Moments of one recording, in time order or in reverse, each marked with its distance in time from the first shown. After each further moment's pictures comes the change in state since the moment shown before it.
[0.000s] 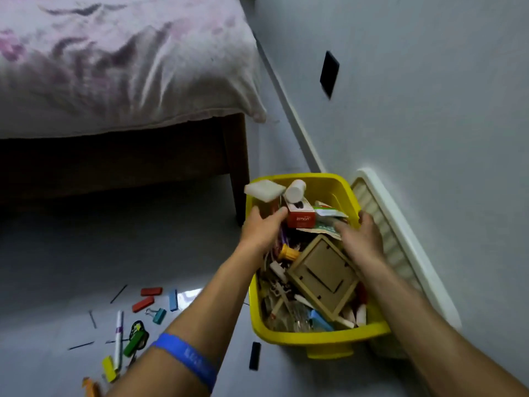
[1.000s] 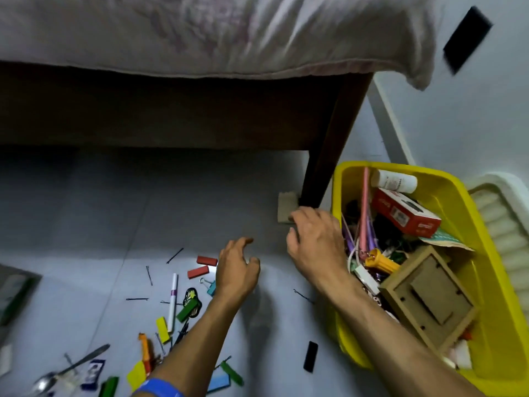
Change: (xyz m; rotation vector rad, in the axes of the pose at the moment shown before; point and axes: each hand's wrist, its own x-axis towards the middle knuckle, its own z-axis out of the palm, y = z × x) left_hand 0.014 -0.173 -0.145 0.398 0.346 0.019; right_hand -0.095 -0.041 0.196 -0.649 -0.161 -1.031
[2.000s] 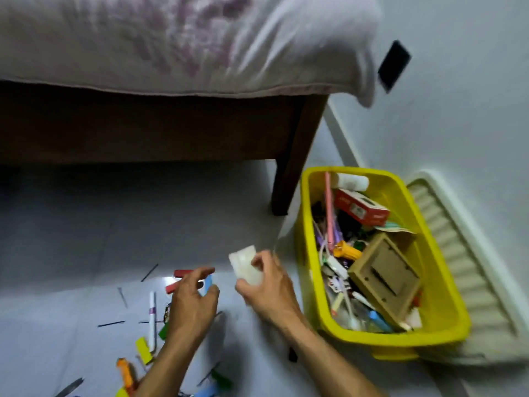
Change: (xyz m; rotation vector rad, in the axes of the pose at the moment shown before) left_hand -0.052 -0.025 -0.056 -0.200 0.020 0.011; right_hand -0.067 -0.057 0.022 0.592 -0.216 0.455
